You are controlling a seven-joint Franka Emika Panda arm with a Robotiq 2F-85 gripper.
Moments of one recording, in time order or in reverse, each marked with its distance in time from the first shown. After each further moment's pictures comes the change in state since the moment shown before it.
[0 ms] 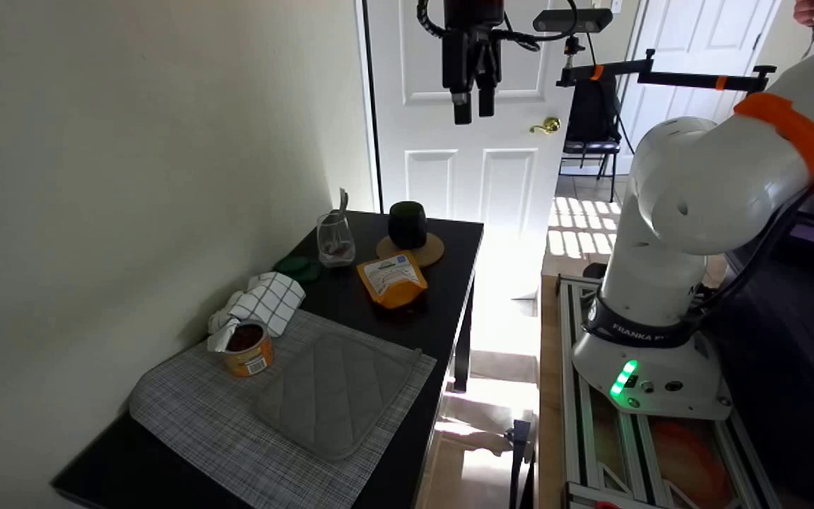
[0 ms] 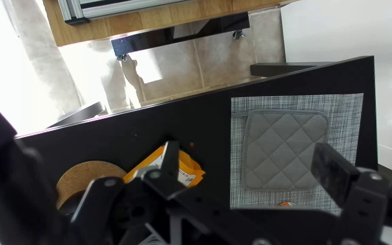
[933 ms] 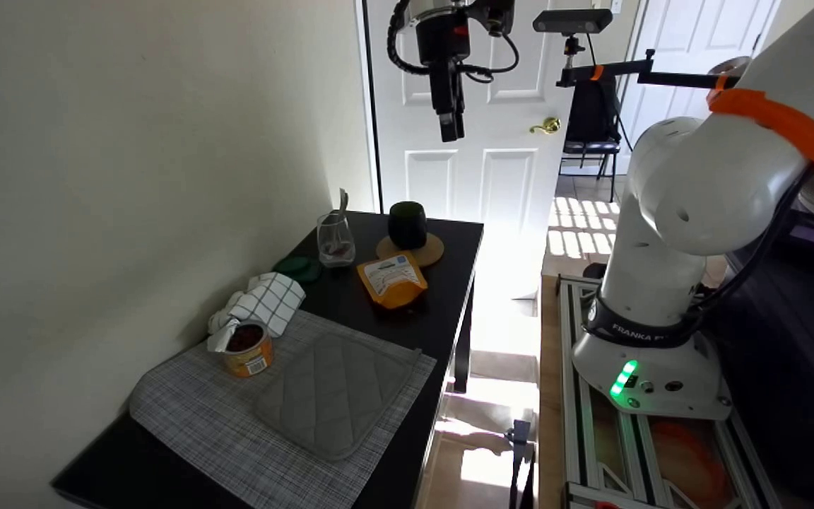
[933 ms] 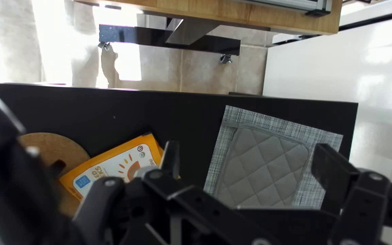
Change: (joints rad) arm 0.039 0.255 -0.144 0.079 -0.007 0.056 -0.389
